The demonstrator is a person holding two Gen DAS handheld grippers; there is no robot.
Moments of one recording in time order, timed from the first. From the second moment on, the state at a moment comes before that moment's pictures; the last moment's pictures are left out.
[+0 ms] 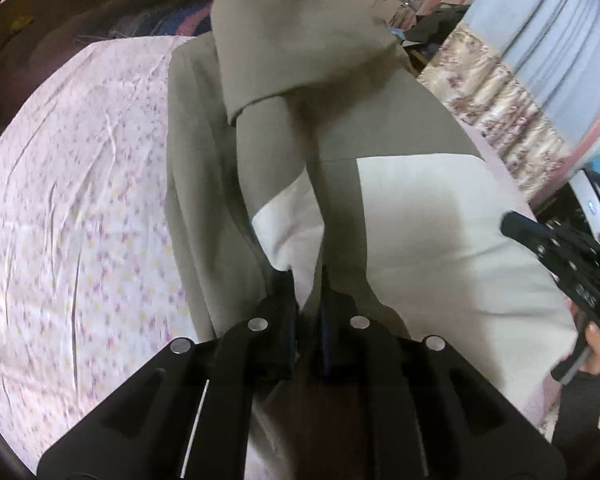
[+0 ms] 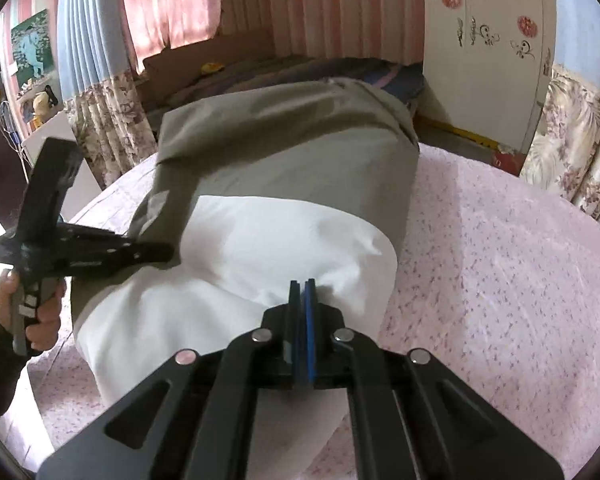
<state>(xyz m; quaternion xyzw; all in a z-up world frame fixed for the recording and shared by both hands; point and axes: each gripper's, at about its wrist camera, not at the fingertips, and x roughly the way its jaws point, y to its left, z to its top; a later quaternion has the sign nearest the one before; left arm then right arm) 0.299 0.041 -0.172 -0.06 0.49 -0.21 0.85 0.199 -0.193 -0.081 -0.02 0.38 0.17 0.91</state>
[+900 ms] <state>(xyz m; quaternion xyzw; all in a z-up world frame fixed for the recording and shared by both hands) 0.229 0.038 -0.146 0.03 0.45 -0.14 0.88 0.190 -0.220 -0.090 -0.02 0.40 0.24 0.89</state>
